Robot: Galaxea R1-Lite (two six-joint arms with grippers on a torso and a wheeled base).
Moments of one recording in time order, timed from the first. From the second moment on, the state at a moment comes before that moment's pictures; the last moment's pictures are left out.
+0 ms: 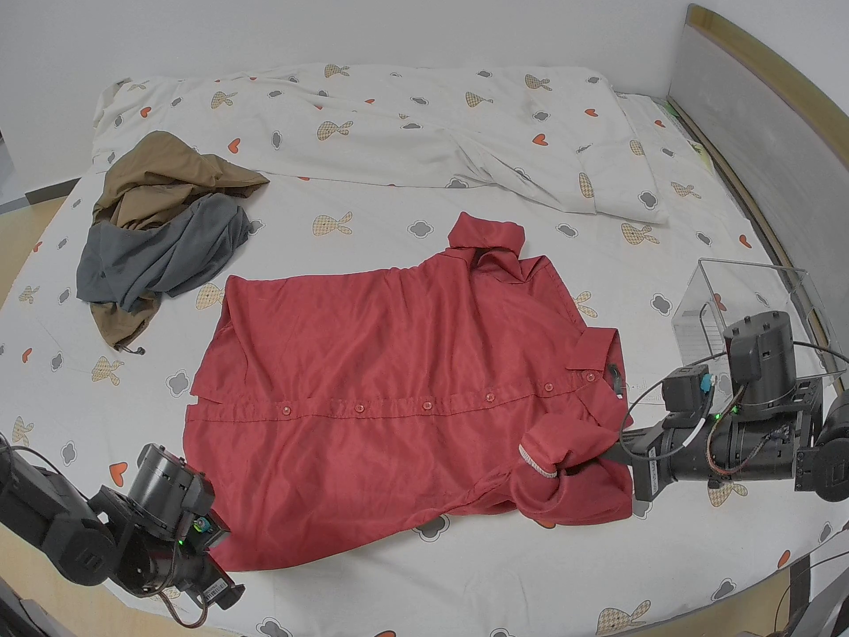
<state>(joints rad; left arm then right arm) -0.43 1.67 -0.34 -0.17 0.28 0.36 0.53 1.56 -0.59 -0.35 0.14 0.06</state>
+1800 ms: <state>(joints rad) -0.48 2.03 -0.35 -0.50 0.48 0.36 0.51 1.57 -0.67 -0.35 0.23 0.13</state>
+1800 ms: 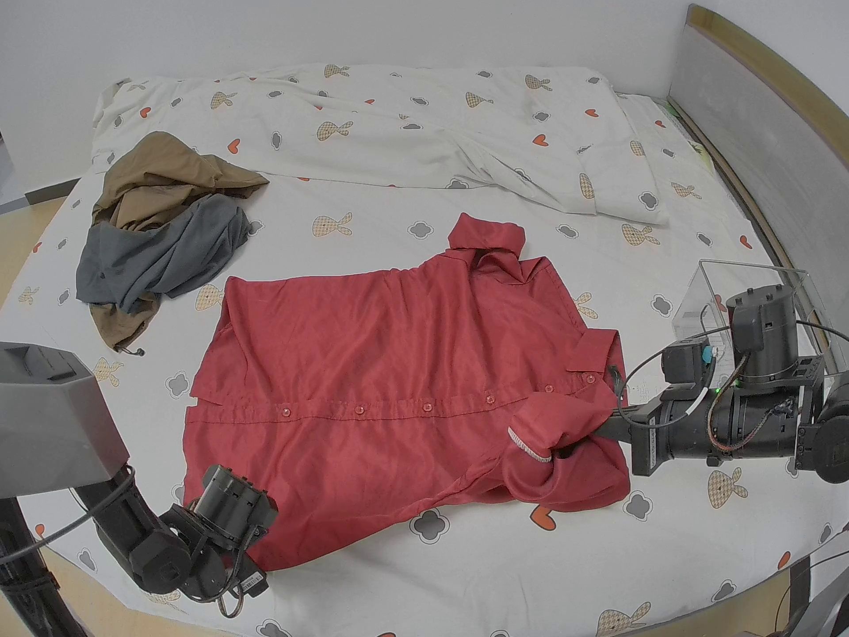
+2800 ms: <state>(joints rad) -0.39 1.91 -0.34 -0.51 0.49 0.41 0.49 1.57 -0.64 -0.35 0.23 0.13</state>
